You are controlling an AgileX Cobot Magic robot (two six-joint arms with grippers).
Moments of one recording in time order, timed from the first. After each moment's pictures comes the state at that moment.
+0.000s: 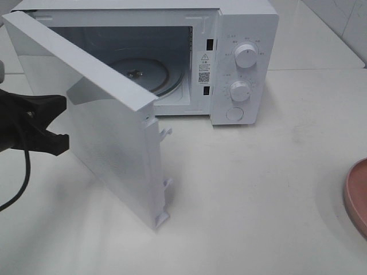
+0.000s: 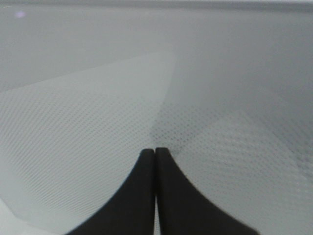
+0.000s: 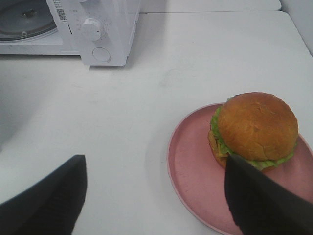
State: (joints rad) left arm -0.38 1.49 -0.35 0.20 -0.78 -0.06; right arm 0.11 0.00 -0.50 -0.01 1.01 0.08
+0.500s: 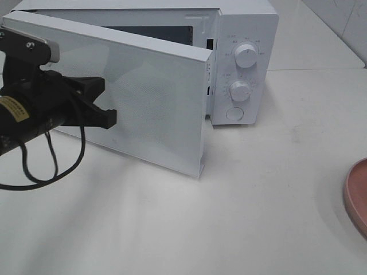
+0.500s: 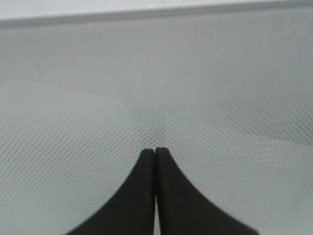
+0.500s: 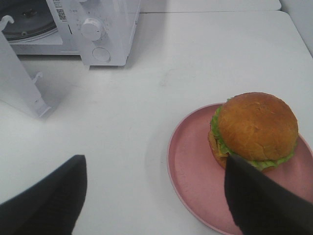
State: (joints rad) left arm -0.55 1.66 -0.54 -0.05 -0.79 0.05; right arm 0.11 0.00 -0.50 -0.01 1.01 0.08
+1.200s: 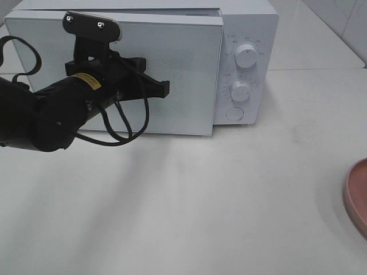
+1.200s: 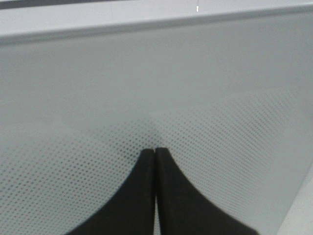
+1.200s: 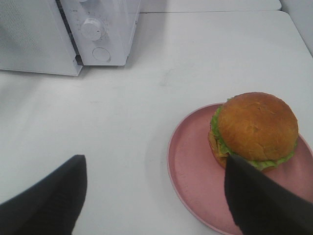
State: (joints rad) left arm -0.68 1.89 -0.86 -0.35 -0.75 0.19; right arm 0.11 0.00 -0.50 -0.01 1.01 0.08
